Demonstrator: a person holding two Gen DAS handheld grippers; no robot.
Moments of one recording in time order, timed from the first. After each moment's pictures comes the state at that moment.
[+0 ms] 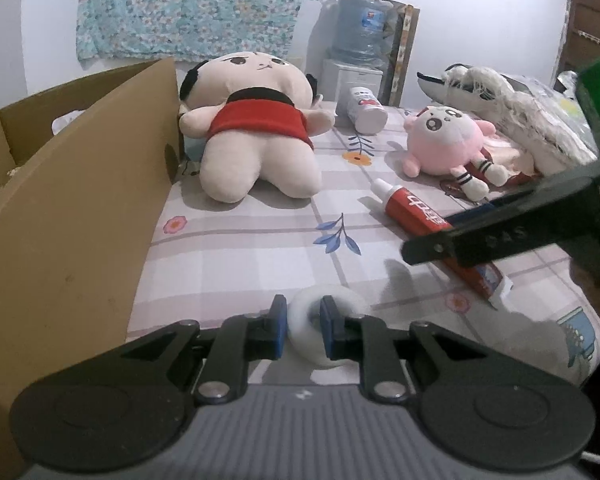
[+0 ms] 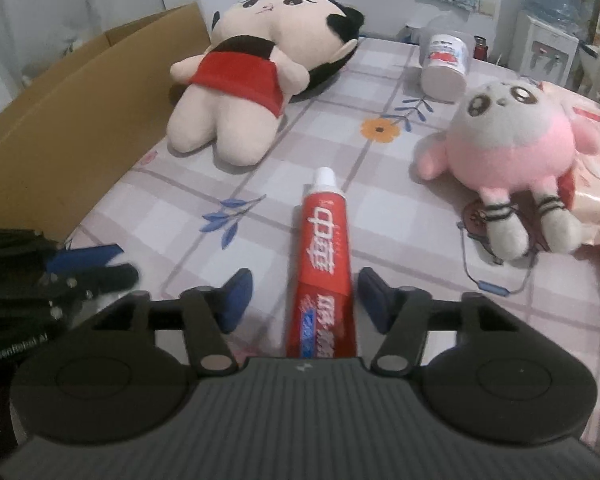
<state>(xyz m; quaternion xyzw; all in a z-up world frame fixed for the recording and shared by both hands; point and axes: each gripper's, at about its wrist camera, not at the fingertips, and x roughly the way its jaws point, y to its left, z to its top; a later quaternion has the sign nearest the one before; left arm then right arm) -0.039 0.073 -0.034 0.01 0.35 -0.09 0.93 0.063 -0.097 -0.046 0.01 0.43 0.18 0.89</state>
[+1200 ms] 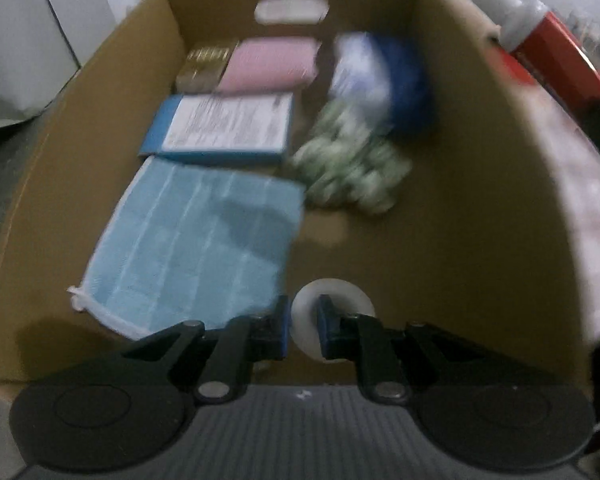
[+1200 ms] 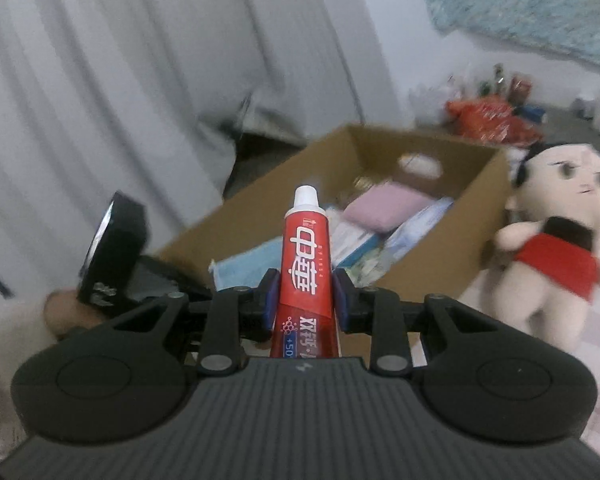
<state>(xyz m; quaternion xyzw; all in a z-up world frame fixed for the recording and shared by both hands) -0.030 0.275 0.026 0.02 0.56 0.00 0.83 0.065 0.075 0.097 0.07 0.34 0.42 0.84</state>
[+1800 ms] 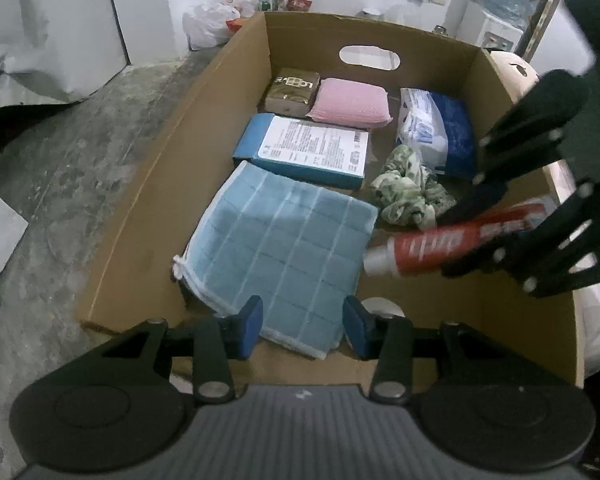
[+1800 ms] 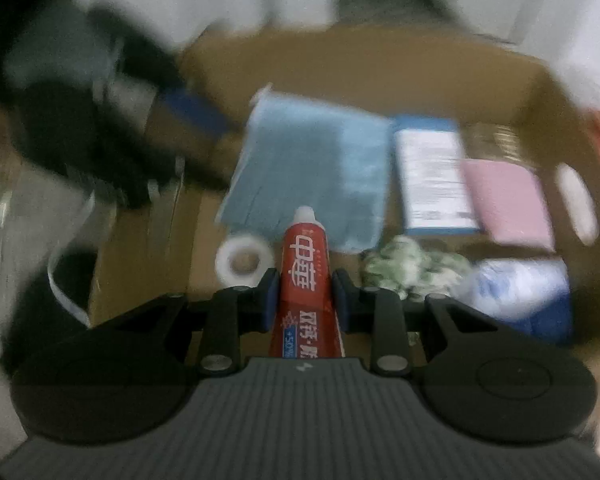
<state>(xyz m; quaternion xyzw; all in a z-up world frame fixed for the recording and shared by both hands) -0.080 0.334 0.060 -0.04 0.51 0.05 0.86 0.096 0.250 0.075 -0.33 0.42 0.56 0.64</state>
